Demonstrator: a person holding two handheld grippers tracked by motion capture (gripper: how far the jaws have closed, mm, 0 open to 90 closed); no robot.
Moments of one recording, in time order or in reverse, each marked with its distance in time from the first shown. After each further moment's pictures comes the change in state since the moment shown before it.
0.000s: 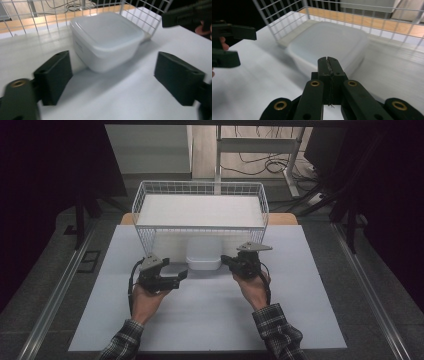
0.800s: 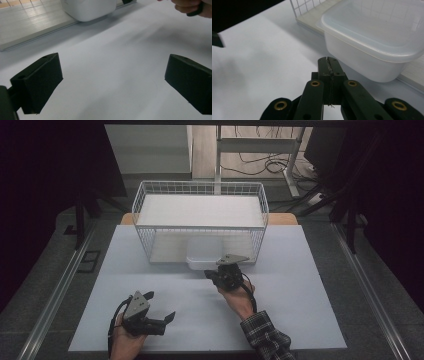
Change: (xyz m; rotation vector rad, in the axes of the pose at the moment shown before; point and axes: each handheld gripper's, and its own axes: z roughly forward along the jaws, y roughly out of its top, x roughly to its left) left arm -0.032 -0.072 -0.061 0.061 0.009 0.122; right arm 0.034 -0.025 0.040 0.105 0.067 -0.077
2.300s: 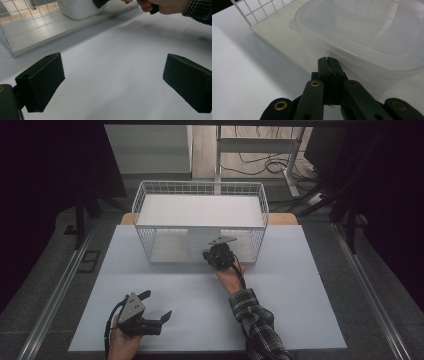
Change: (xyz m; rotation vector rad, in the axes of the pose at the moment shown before) left arm 0.008 -0.005 -0.004 -0.059 0.022 0.030; right arm -0.042 0.033 0.058 0.038 -0.121 0.014
